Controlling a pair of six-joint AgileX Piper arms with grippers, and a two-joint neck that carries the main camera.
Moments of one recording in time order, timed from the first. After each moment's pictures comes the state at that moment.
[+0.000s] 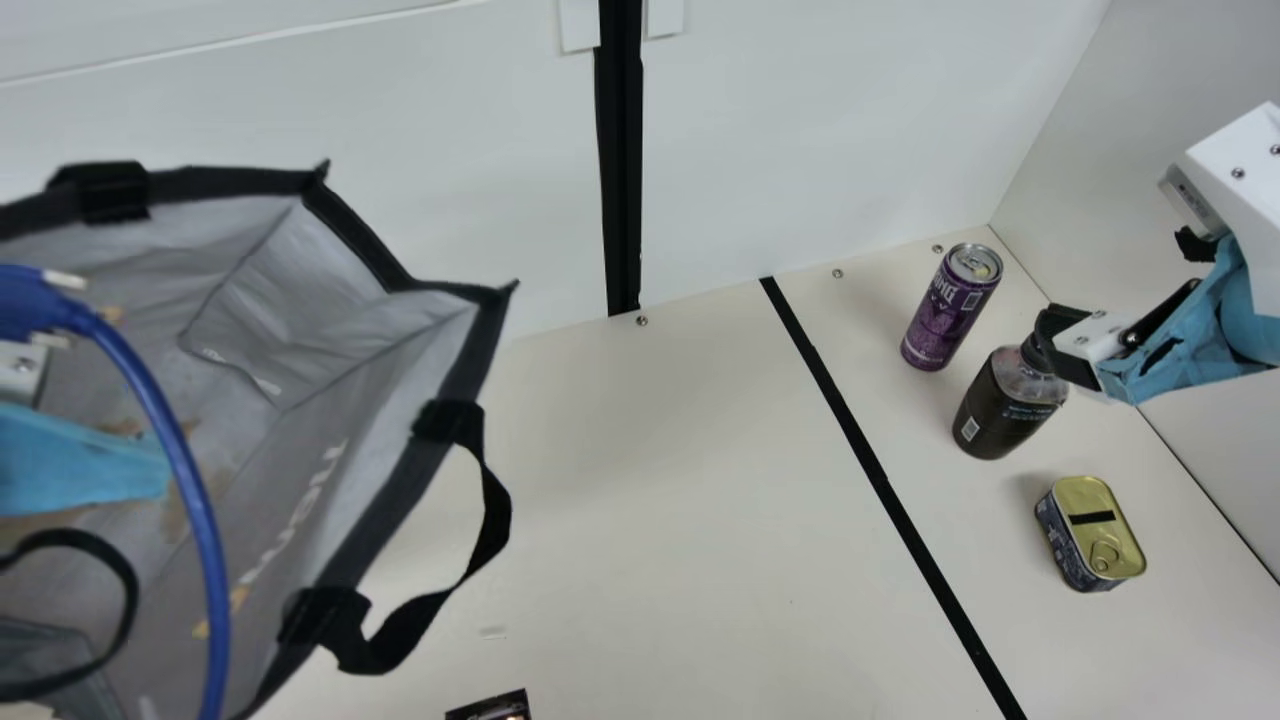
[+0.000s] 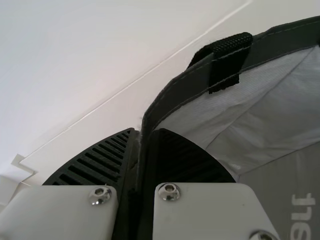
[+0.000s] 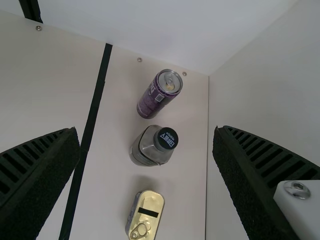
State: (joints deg) left arm -51.1 82.1 -102.9 58.4 67.1 -17.0; right arm -42.4 73.6 -93.4 21.7 69.8 -55.4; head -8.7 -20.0
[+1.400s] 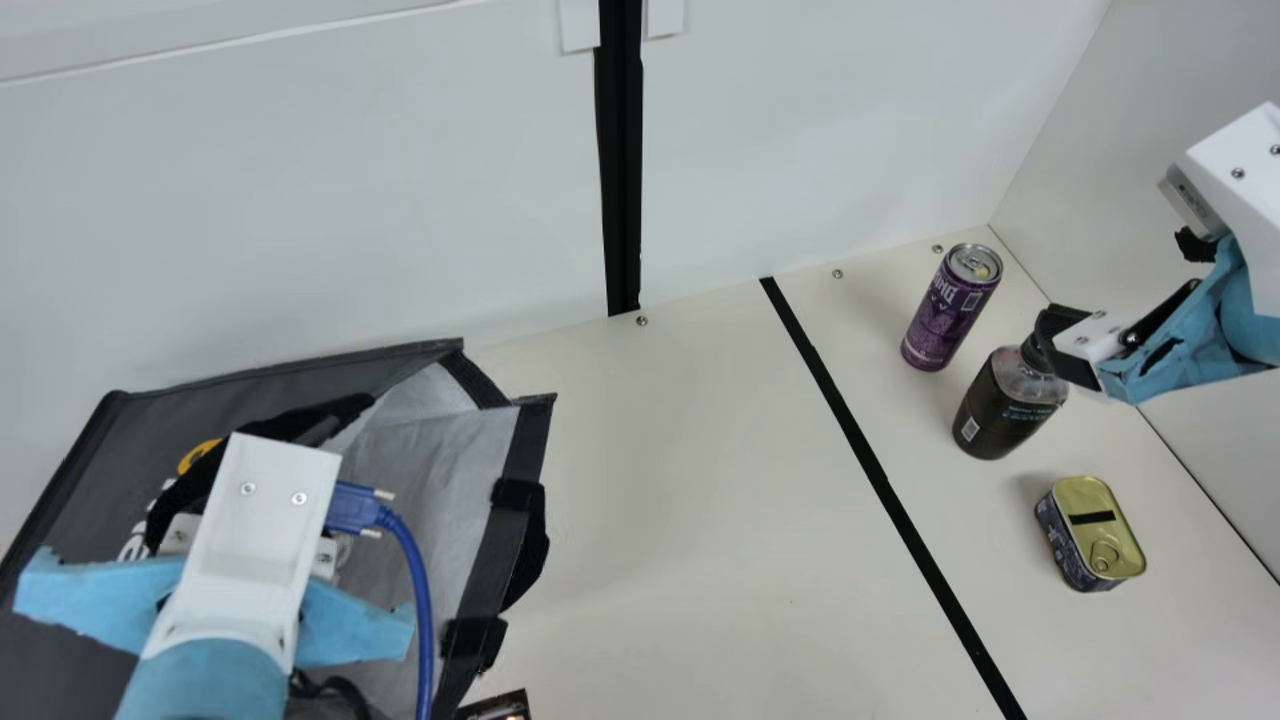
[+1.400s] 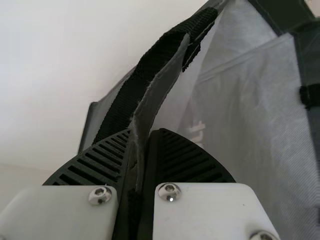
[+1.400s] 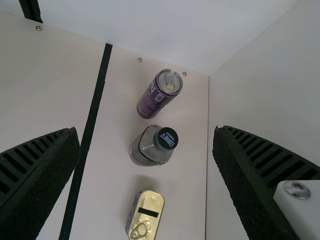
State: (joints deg) left arm -56.1 81.1 -78.2 48.4 65.6 -33.7; right arm -42.4 73.6 -93.4 21.7 69.8 -55.4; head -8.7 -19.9
